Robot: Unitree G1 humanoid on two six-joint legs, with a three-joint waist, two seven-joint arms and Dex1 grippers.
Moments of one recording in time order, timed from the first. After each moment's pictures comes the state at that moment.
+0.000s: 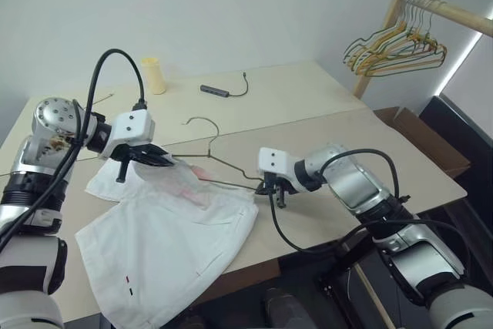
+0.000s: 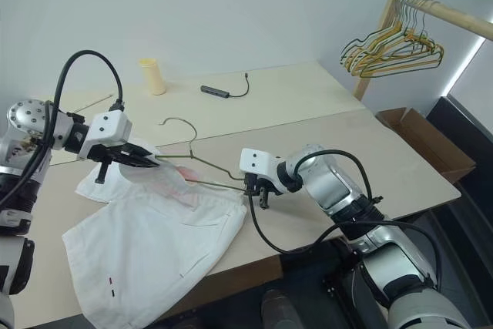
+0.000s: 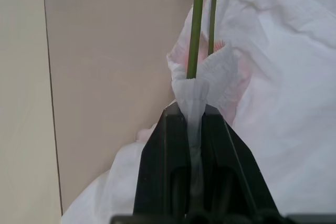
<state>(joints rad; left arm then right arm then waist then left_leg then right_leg) -0.81 0.91 -0.18 0.49 -0.08 -0.04 -1.58 -0.77 -0.50 0.53 0.06 -0.03 0.58 1.11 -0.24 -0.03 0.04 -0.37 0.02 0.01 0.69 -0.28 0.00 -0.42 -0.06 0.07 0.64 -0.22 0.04</state>
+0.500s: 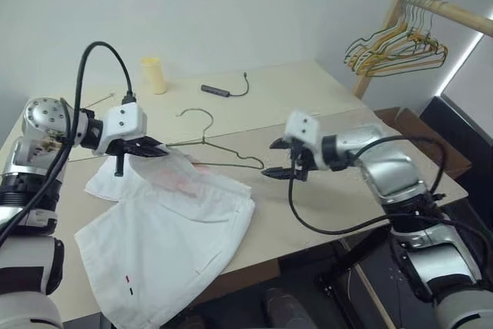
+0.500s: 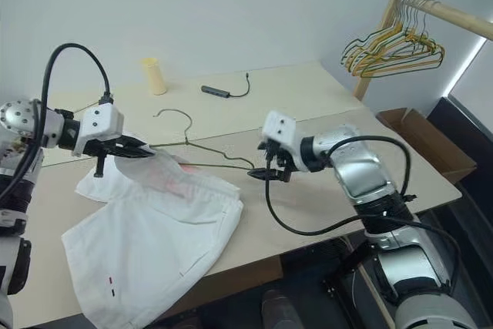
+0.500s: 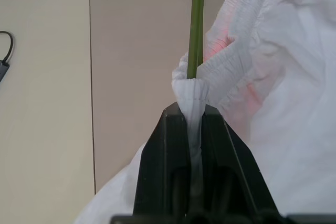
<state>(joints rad) -0.81 0.92 -0.13 0.52 -0.08 -0.07 -1.49 -0.76 -0.58 0.24 -0.08 0.18 0.80 1.07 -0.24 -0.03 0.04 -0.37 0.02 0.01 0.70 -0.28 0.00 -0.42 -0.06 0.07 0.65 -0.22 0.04</state>
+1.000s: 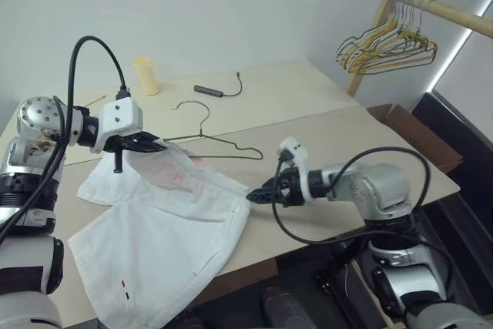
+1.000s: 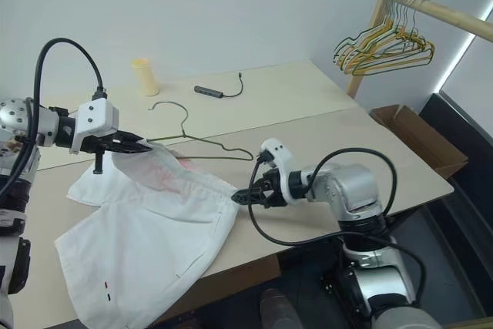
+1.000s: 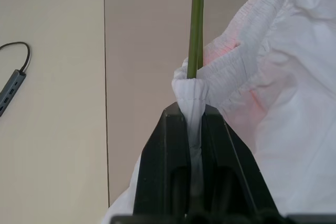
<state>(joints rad) -0.80 0.91 -0.10 0.52 -0.08 -0.07 -1.46 -0.61 -0.31 0.11 -0.14 0.42 1.39 0.77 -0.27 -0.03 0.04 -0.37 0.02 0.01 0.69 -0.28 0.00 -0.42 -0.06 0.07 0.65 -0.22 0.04</state>
